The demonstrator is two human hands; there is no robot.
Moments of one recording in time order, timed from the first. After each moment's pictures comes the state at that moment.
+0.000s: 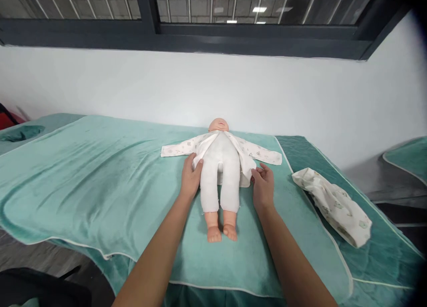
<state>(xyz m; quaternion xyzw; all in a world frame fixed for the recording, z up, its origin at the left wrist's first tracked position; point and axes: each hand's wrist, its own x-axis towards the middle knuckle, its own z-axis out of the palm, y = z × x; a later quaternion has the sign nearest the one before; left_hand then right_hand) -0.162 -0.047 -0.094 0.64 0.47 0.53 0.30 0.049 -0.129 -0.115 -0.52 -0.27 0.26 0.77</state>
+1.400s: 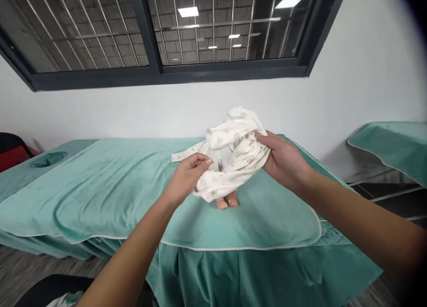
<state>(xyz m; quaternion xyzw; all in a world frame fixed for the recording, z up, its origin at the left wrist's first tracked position) -0.227 -0.191 0.074 0.70 0.34 0.38 0.50 -0.005 -0.264 0.107 -0.39 -0.46 0.43 0.67</state>
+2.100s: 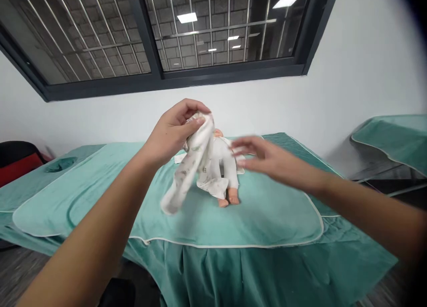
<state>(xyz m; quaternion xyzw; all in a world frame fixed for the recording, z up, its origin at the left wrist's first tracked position) -0.229 -0.189 0.189 0.80 0.17 0.46 0.36 -0.011 -0.299 0.122 -0.47 -0.67 0.34 0.46</state>
